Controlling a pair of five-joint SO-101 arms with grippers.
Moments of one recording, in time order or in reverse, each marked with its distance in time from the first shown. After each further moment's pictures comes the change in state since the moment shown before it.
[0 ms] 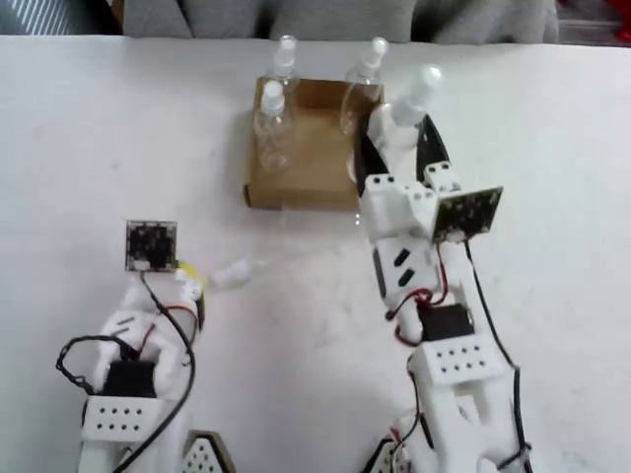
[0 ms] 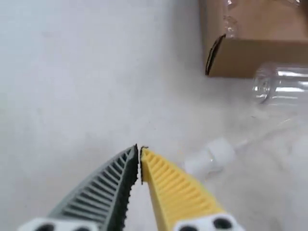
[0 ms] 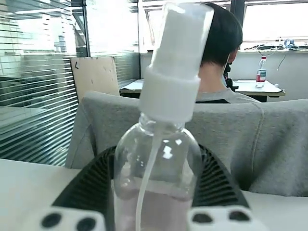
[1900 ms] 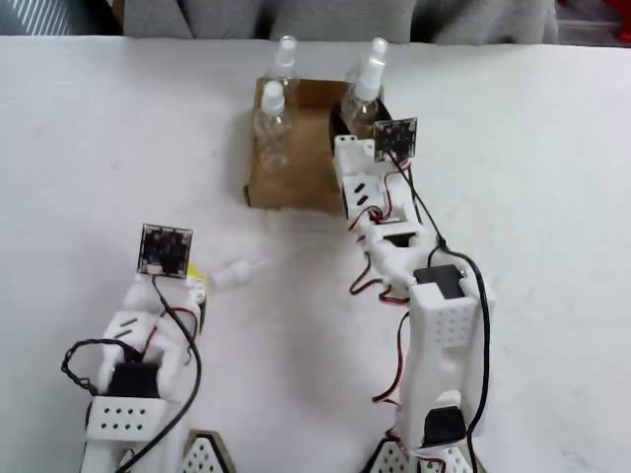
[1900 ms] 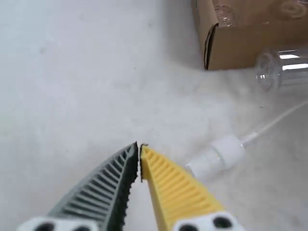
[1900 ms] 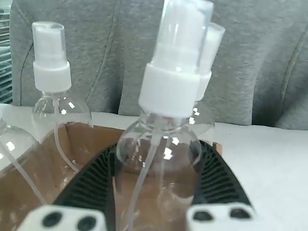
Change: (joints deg) left arm 0.0 0.0 4.0 -6.7 -6.9; right arm 1.3 84.5 -43.6 -30.0 2.2
